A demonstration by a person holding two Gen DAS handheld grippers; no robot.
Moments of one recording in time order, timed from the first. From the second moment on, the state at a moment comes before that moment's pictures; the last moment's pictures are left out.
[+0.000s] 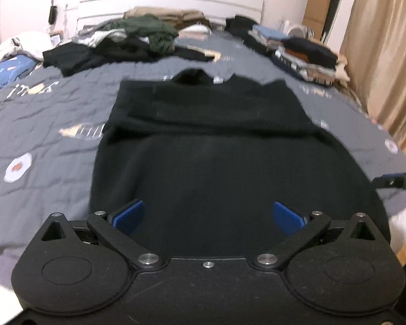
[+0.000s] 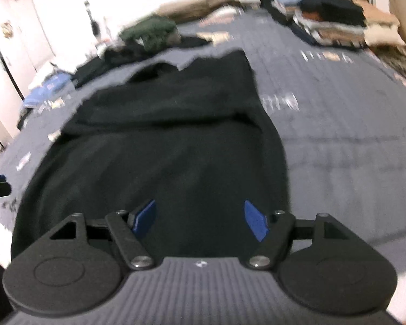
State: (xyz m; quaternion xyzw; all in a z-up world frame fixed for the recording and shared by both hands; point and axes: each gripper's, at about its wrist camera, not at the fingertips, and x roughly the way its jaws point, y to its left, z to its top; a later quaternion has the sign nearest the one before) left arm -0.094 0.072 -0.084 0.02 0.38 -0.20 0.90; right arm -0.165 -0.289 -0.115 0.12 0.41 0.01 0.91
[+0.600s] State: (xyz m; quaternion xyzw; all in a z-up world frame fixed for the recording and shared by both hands) left arm -0.101 0.142 -0.124 0.03 0.54 -0.16 0.83; right arm -0.207 -0.295 -0.154 0.09 0.56 0.00 0.82
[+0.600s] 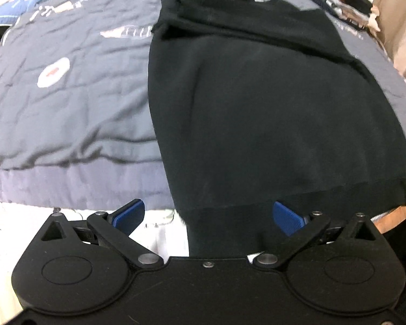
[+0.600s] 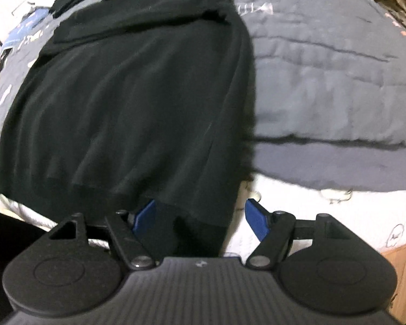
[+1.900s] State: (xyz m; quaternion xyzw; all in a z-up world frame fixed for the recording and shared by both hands) left arm -0.002 0.119 -0.080 -0.11 0.40 -0.20 0.89; right arm -0.123 -0.354 -0.129 0.44 0.34 0.03 0.83
